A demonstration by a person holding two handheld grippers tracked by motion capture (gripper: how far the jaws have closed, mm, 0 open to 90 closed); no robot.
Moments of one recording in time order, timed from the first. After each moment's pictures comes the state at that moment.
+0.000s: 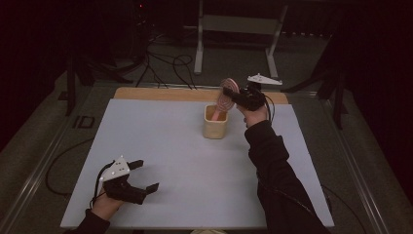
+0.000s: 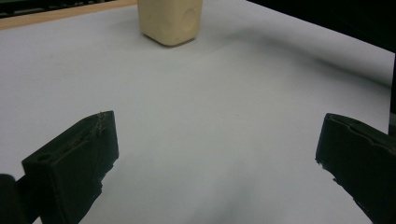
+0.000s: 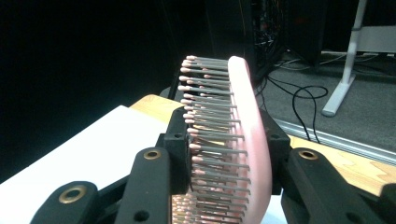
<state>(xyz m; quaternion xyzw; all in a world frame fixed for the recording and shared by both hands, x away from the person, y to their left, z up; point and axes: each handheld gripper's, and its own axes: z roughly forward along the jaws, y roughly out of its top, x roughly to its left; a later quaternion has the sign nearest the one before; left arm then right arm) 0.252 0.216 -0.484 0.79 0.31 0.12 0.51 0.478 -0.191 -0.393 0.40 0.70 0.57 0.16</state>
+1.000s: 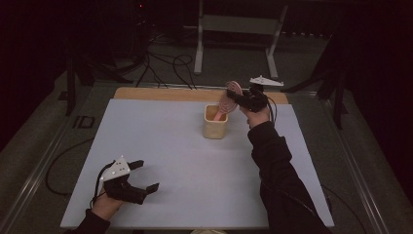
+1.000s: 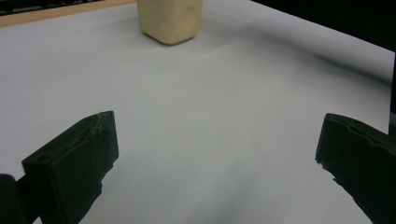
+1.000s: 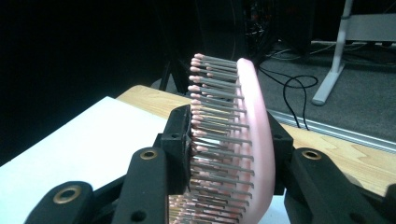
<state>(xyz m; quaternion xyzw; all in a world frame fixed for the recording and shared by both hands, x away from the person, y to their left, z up) 0.252 0.216 -0.485 0.79 0.32 0.12 0.51 0.484 -0.203 -0.404 0.42 0.70 0.55 0.17</state>
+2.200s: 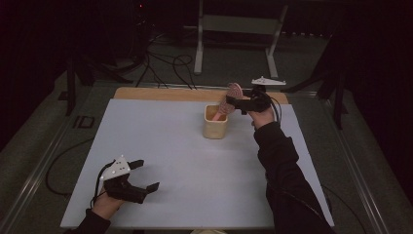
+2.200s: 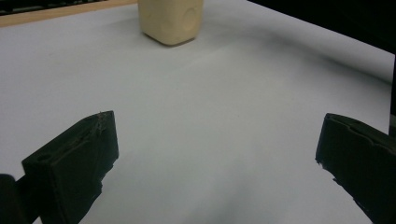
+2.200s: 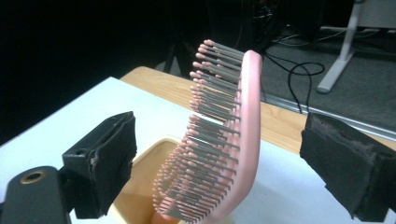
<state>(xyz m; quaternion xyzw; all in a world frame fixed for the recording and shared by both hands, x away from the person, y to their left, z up) 0.254 0.216 -0.485 0.79 0.32 0.12 0.51 0.481 -0.211 -0.402 0.41 0.73 0.52 0.16</state>
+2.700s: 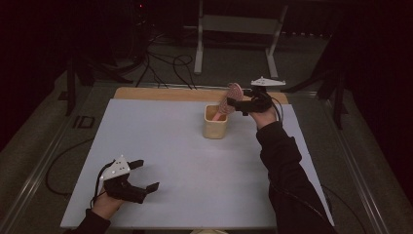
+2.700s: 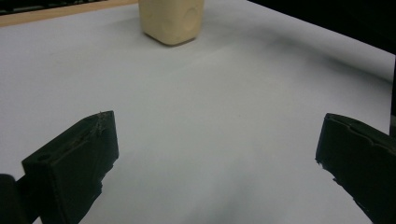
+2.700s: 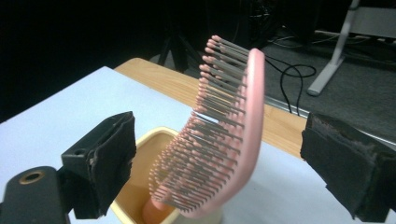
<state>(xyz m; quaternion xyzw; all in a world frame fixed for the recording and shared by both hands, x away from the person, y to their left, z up) 0.254 0.216 -0.485 0.79 0.32 0.11 0.51 0.476 -0.212 -0.398 0.39 0.75 0.51 0.17</state>
